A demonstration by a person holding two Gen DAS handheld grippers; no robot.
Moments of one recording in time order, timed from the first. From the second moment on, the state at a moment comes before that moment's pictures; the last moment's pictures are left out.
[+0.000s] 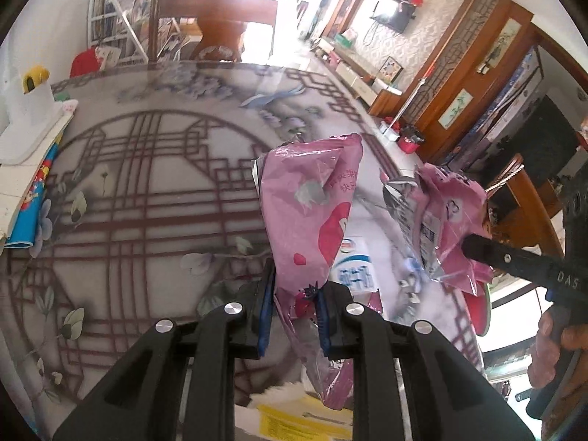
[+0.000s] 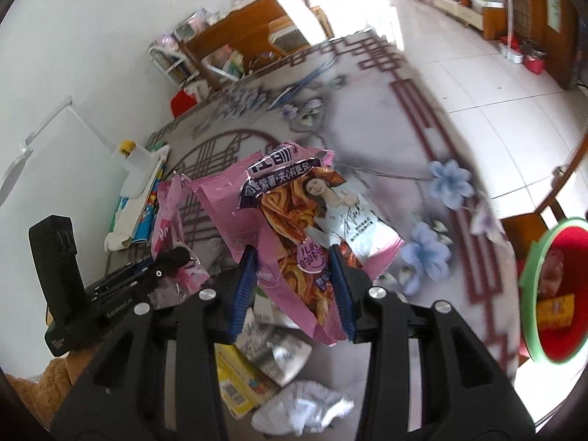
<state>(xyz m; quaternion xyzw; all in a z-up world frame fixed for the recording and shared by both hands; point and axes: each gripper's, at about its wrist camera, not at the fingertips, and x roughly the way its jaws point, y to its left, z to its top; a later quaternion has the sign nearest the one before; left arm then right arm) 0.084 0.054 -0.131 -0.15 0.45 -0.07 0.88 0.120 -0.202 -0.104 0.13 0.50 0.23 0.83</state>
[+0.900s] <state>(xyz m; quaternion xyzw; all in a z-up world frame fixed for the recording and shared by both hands) 0.056 -0.029 -0.108 -0.10 0.44 -0.14 0.88 0.049 -0.305 -0.095 0.20 0.47 0.14 0.85</state>
